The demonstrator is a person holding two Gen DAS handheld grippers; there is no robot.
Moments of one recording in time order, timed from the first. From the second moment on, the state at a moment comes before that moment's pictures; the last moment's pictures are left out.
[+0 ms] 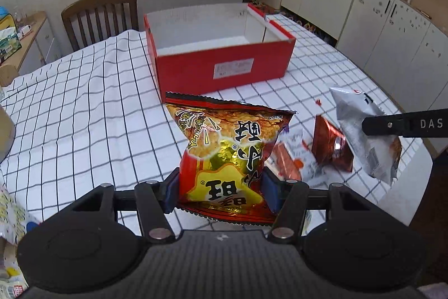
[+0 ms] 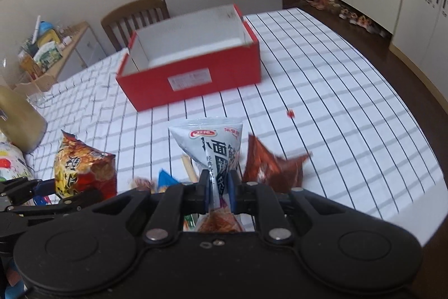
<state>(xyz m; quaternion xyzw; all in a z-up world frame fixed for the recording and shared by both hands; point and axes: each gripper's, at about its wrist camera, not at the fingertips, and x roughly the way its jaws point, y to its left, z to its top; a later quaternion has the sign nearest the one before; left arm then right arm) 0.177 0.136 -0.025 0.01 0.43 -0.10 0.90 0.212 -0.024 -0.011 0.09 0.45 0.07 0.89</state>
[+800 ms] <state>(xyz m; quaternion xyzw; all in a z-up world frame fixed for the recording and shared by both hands) 0.349 0.107 0.027 -0.02 0.41 -0.04 0.91 0.373 -0.021 0.038 0.04 0.38 0.13 0.92</state>
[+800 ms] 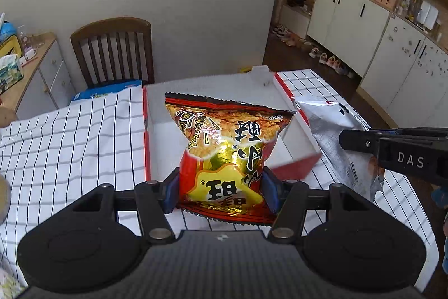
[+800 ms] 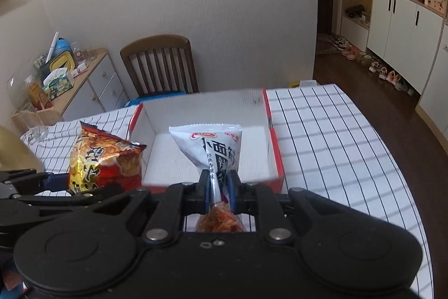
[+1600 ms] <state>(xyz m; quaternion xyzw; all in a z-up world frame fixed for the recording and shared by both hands) 0.502 0.112 -0.060 0.01 0.51 0.01 0.86 0.500 0.005 -0.033 0.02 0.43 0.10 0.90</state>
